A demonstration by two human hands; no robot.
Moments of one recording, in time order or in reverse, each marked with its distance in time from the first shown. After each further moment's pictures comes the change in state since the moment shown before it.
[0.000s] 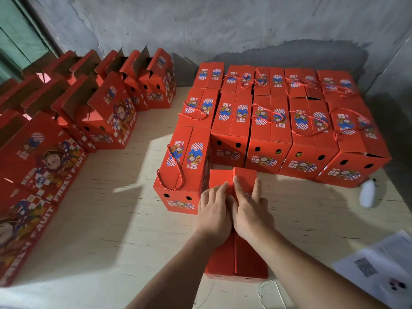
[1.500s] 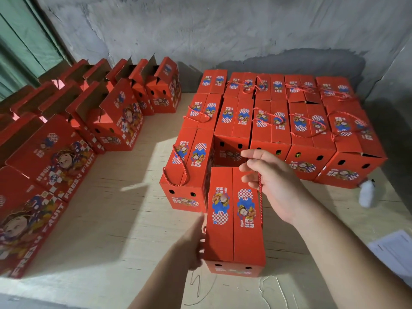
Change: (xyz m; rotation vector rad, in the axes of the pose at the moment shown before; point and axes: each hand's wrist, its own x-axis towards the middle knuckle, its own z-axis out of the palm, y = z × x) left_hand -0.060 -0.023 -0.031 -0.999 -0.394 -1.200; right_hand -0.032 -0.024 -0.145 1.160 -0.181 -0.137
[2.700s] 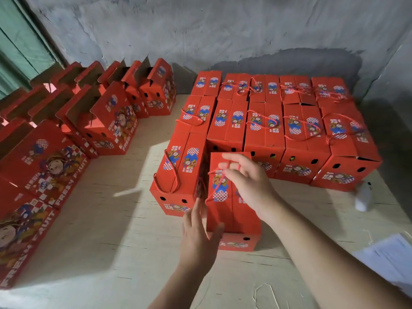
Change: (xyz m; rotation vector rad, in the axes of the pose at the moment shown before) left_hand -0.023 -0.006 0.032 0.647 0.407 1.042; right_hand 0.034 0.022 0.007 -0.240 -0.045 -0.125
